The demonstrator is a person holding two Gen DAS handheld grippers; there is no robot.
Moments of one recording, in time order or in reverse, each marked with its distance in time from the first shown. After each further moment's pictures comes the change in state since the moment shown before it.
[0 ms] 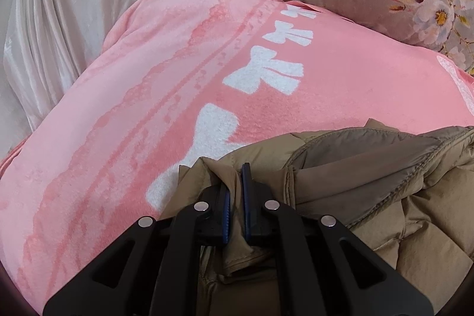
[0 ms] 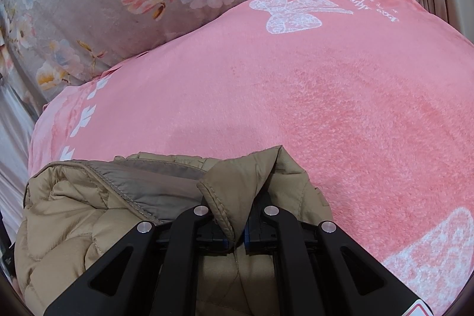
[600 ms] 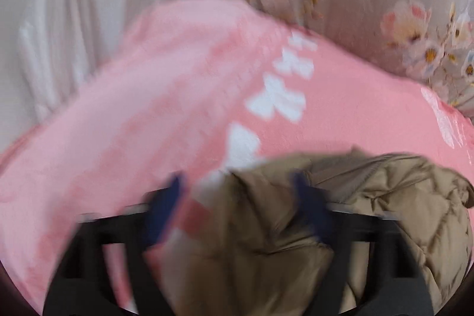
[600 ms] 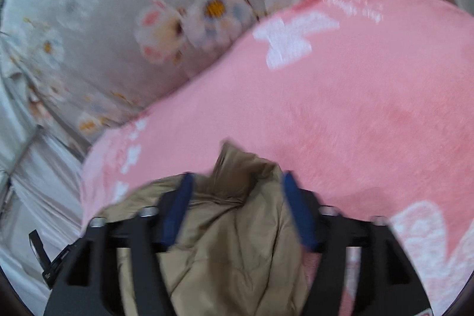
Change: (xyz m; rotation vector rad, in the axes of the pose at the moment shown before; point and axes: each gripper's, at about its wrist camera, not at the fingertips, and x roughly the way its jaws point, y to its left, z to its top) left arm -0.074 0.059 0.014 -0.092 -0.120 -0.066; right arm -0.092 -0.053 0.022 0.158 -0.108 0.241
